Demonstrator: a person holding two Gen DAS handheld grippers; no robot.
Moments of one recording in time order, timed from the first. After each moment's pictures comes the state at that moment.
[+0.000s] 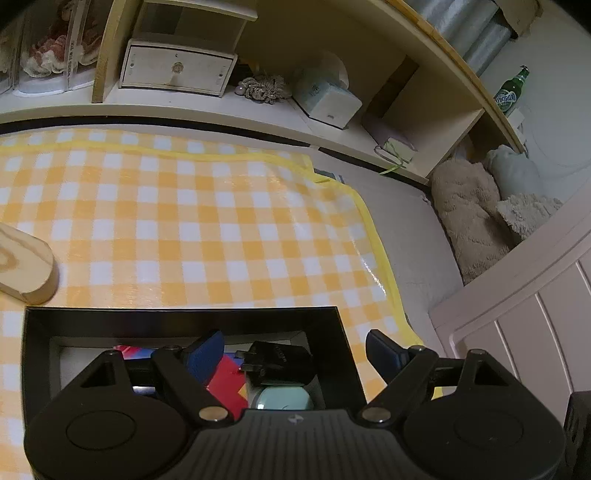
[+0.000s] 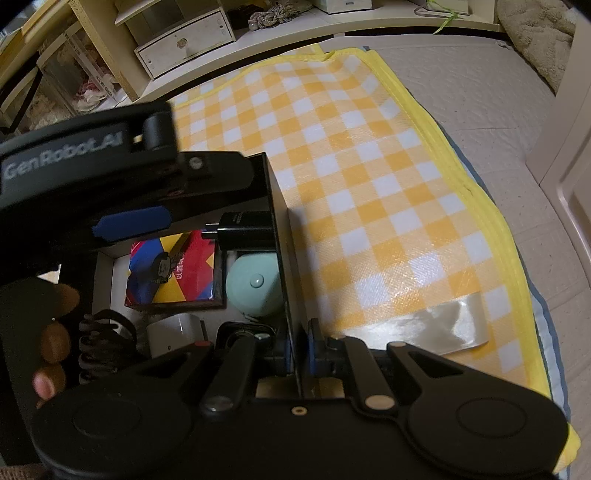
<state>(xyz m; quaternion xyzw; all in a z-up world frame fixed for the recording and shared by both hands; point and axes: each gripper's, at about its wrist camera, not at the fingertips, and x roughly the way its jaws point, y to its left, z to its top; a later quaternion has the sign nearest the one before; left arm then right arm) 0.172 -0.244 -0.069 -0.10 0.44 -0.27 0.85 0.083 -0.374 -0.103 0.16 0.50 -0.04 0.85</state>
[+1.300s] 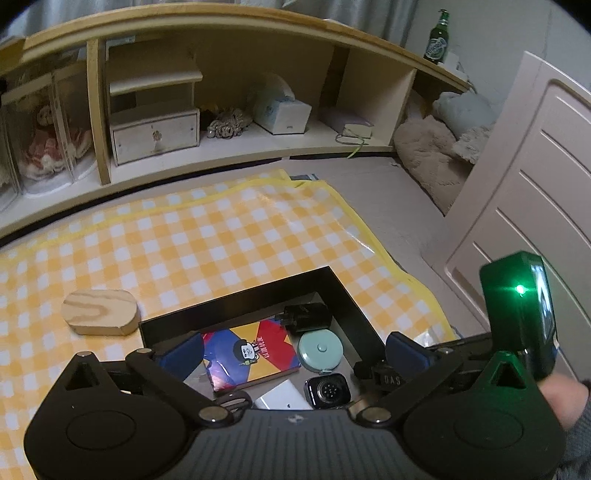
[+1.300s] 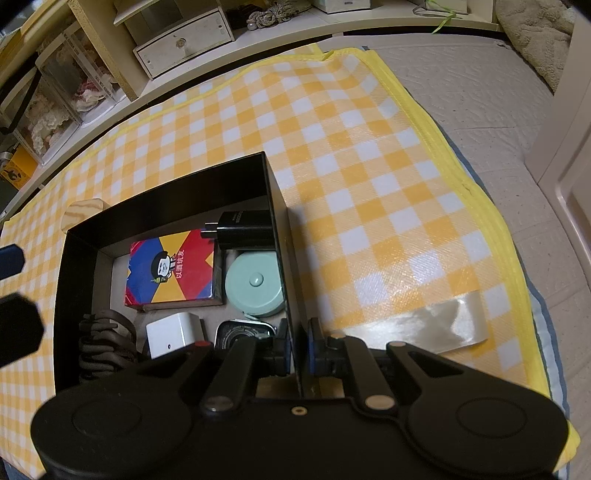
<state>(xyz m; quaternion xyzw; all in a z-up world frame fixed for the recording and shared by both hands) 0.097 -0.203 -0.006 0.06 0.39 -0.30 0.87 0.084 -0.373 -0.104 0.16 0.50 -0.04 0.85</state>
